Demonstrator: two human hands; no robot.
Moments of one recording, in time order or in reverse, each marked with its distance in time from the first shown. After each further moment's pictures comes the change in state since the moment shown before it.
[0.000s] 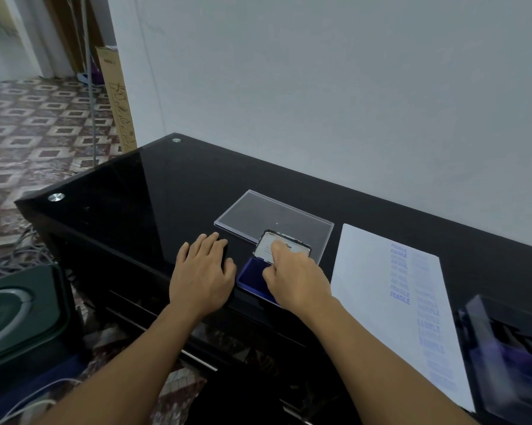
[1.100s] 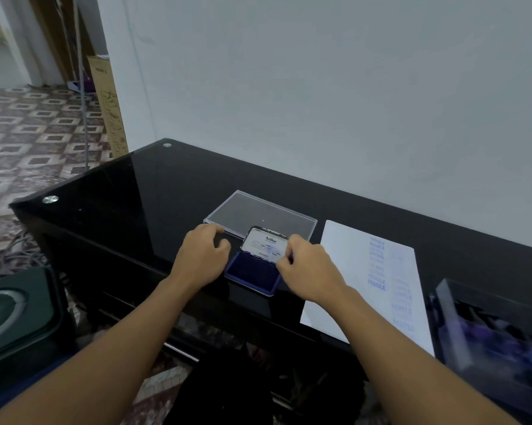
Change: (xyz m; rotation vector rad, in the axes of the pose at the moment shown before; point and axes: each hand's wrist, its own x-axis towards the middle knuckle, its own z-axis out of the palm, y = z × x) left_hand 0.011 0.028 -0.034 -0.394 -0.026 -0.087; right_hand -0.030 0.030 -0.037 0.143 0.068 0.039
